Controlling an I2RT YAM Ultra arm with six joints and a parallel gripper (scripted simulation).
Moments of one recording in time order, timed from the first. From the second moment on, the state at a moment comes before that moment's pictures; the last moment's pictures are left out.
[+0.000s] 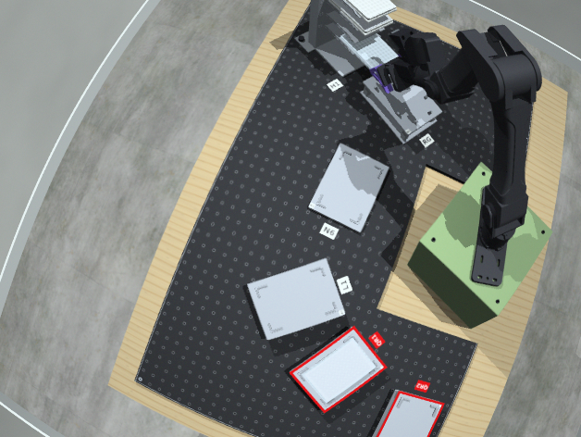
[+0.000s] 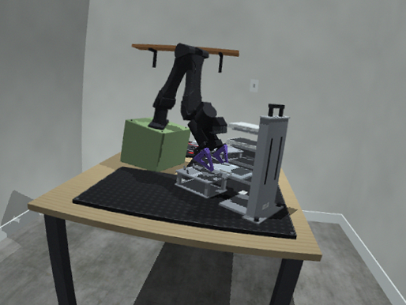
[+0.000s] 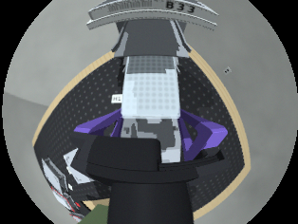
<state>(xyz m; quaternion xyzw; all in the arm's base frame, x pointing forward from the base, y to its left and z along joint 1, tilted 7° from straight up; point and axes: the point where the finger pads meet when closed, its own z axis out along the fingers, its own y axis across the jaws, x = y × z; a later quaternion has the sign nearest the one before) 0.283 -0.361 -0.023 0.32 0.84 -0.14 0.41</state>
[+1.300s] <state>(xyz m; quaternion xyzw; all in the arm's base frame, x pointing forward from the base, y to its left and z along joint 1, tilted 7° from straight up) 0.302 -0.378 -0.024 0.31 0.84 -0.14 0.42</state>
